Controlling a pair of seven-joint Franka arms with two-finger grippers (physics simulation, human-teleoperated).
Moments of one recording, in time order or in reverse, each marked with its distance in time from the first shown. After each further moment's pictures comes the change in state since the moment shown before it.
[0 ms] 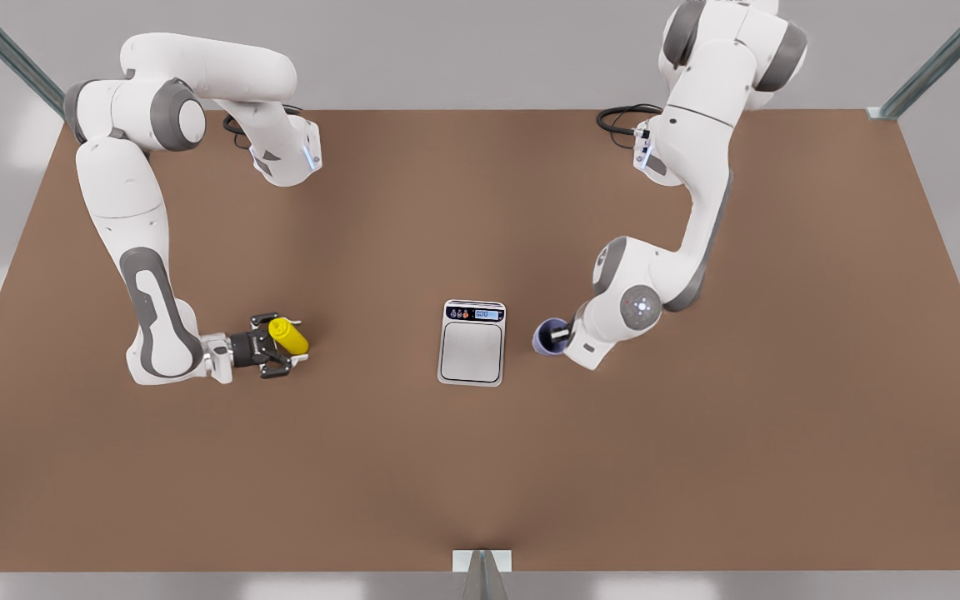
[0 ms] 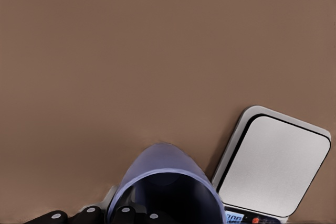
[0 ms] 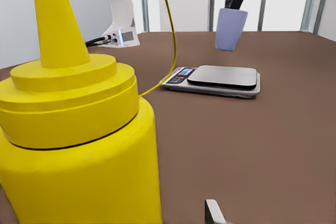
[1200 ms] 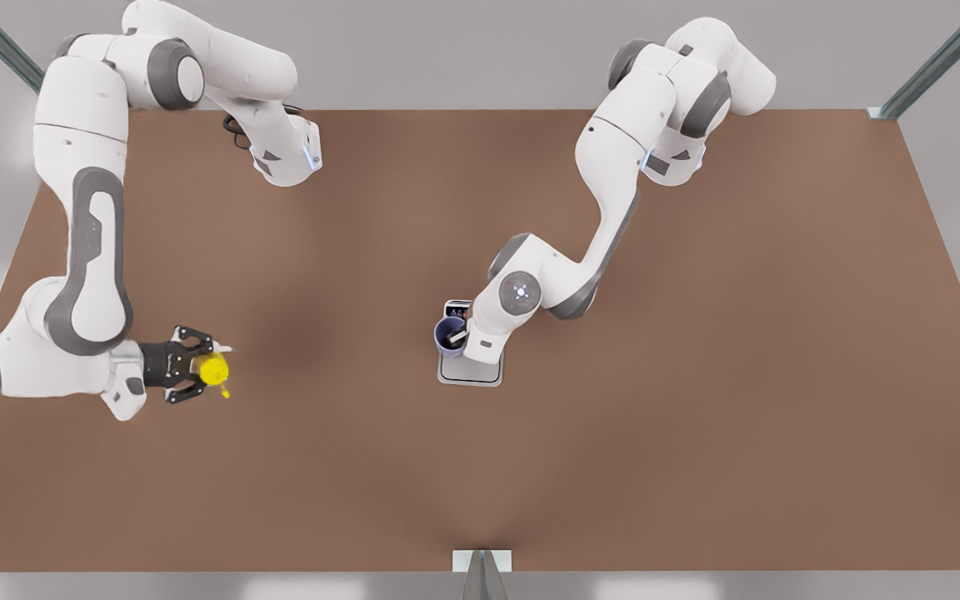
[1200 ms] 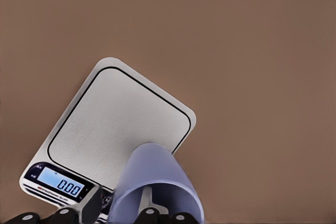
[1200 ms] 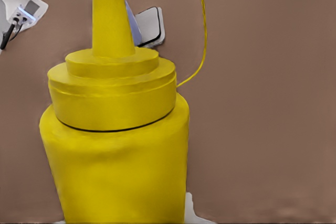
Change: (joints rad) left arm -0.214 0.286 -0.017 0.475 -0.025 -0.015 -0.511; right arm 0.088 -0.215 -0.042 0.396 -0.496 -0.084 1.090
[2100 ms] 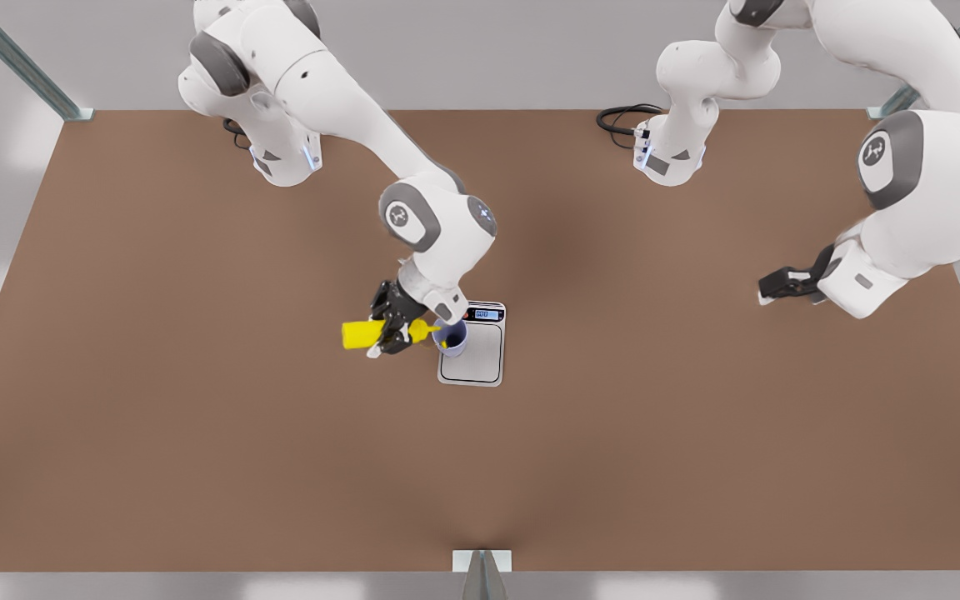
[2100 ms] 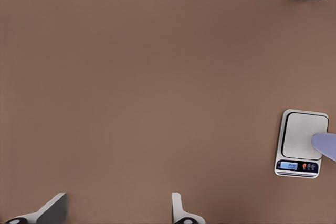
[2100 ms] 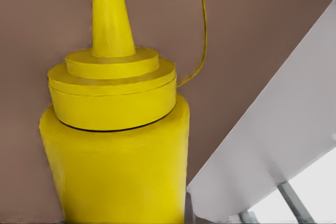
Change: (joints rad) left arm 0.629 -0.604 0.045 -0.083 0.295 -0.648 0.993; right arm 0.857 0.000 0.001 -0.021 -1.247 0.085 0.678
